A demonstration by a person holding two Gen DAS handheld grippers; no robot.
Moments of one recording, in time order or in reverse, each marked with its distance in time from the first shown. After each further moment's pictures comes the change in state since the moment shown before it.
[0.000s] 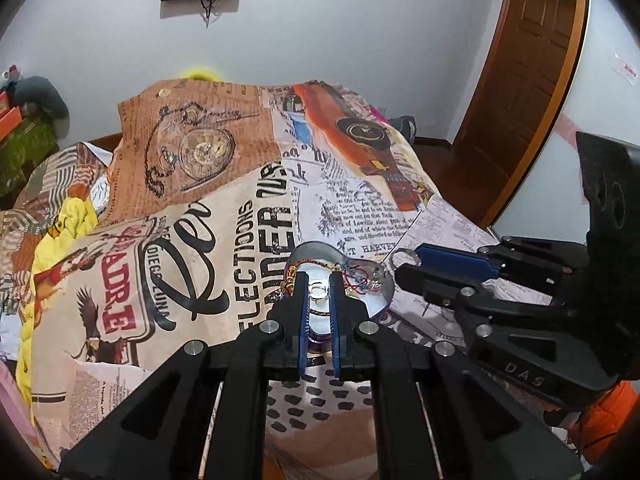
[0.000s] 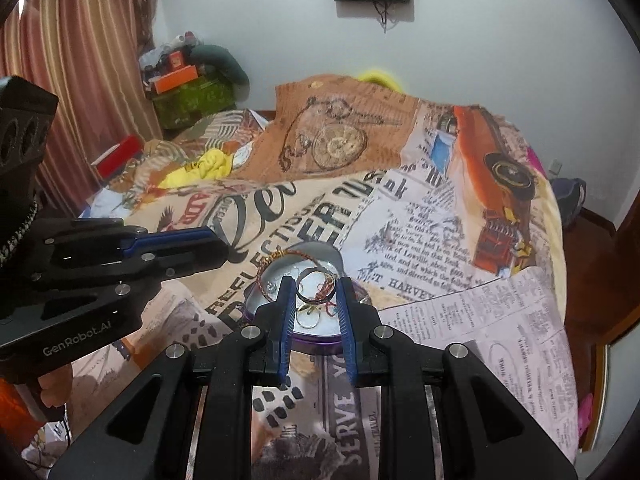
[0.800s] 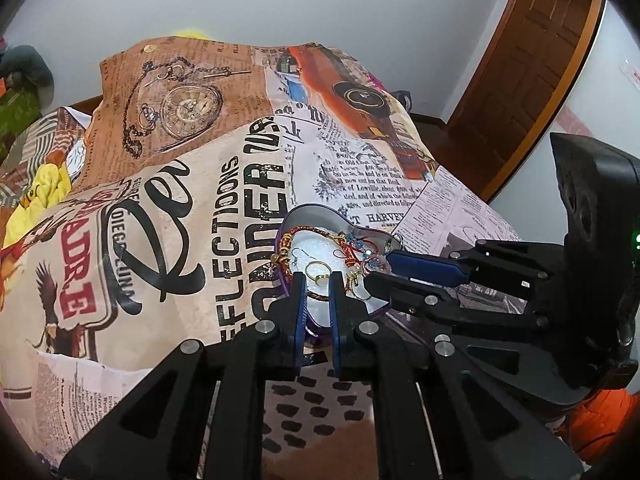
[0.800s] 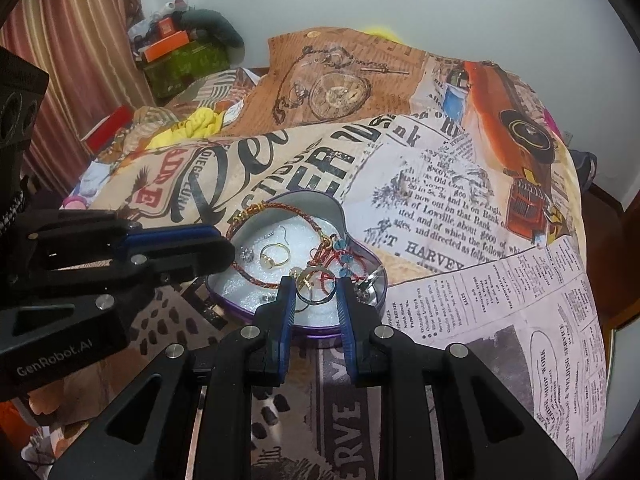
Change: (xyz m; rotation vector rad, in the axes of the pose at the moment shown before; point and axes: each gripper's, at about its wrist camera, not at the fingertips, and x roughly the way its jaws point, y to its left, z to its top) left arm 0.041 0.011 -0.011 -0.041 0.104 -0.058; right arm 0.047 -0.007 -0.012 0.012 0.135 0.015
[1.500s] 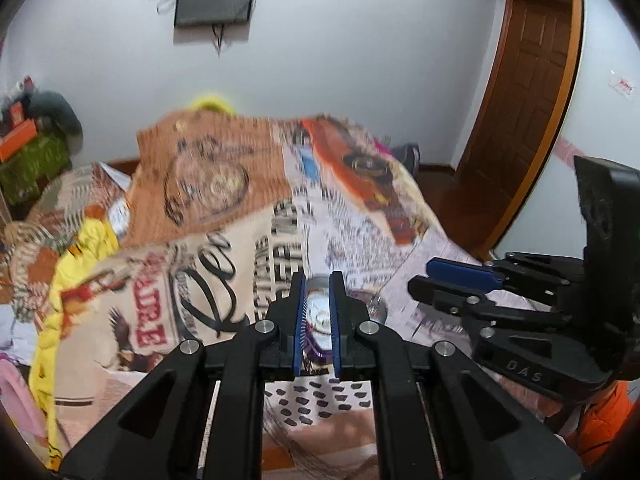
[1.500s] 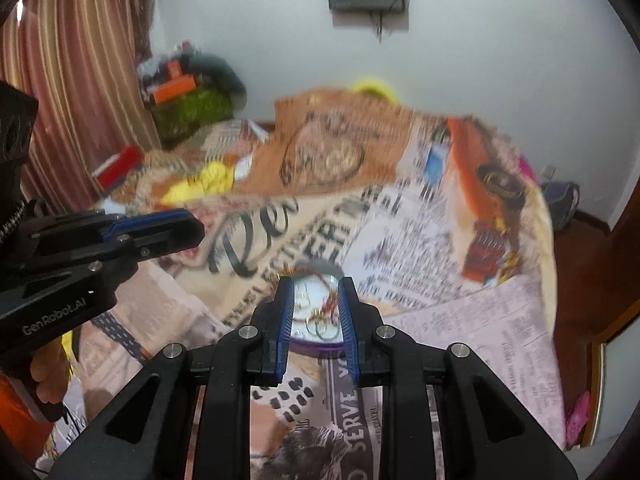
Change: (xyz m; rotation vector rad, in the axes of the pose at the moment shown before) left arm -0.111 -0.025 0.016 0.043 -0.241 0.091; right arm -0.098 0.021 0.018 -0.001 -0.200 -0.037
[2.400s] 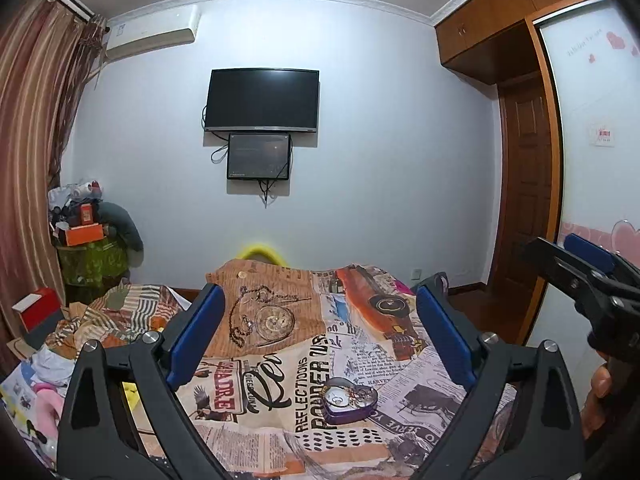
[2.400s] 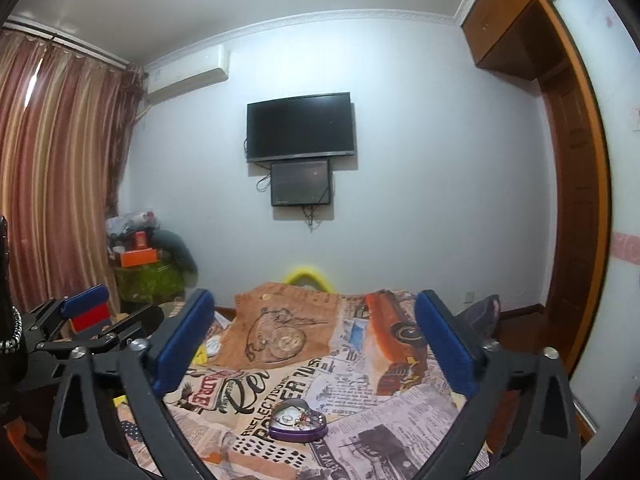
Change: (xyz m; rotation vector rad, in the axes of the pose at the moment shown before) left arm -0.176 -0.046 -0.014 0.032 -0.517 0.173; right arm -0.193 0.069 -0.011 0.070 -0.655 -0.270
